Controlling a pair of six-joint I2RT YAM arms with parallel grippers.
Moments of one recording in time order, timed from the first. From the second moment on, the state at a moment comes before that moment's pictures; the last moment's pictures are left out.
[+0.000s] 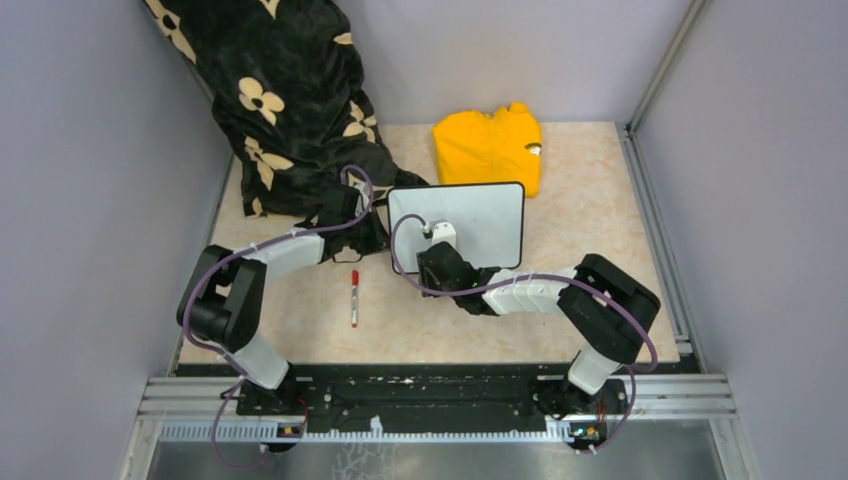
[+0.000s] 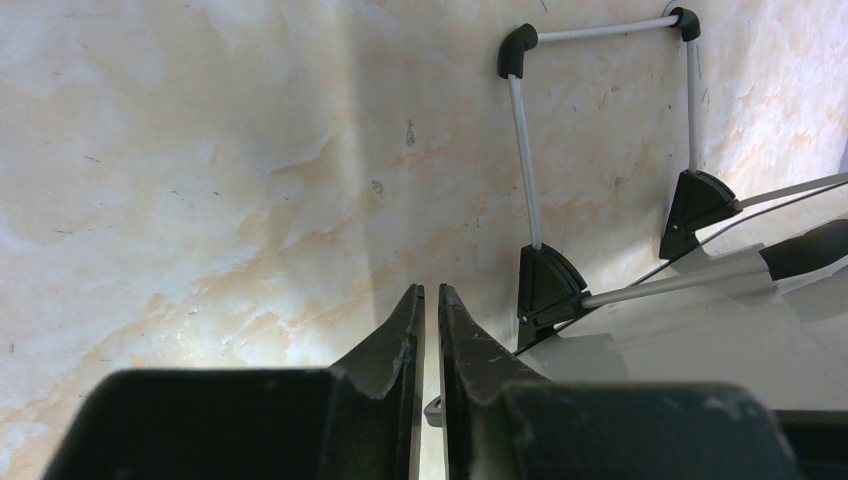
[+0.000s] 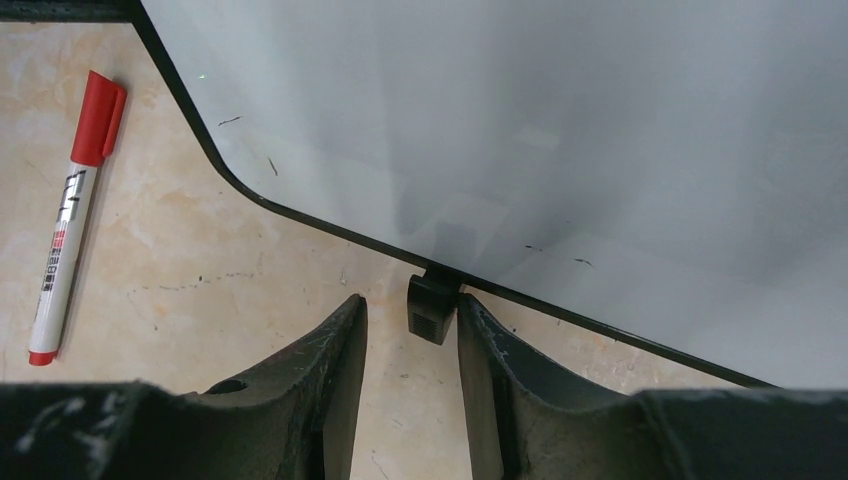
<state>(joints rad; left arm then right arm) -0.41 1.65 0.89 -0.03 0.27 -0.62 0.96 1.63 0.78 0.14 0.30 0.52</state>
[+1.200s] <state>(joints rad) -0.44 1.65 0.89 -0.06 0.19 -0.61 0.97 1.65 0.79 0.13 0.34 0.53</state>
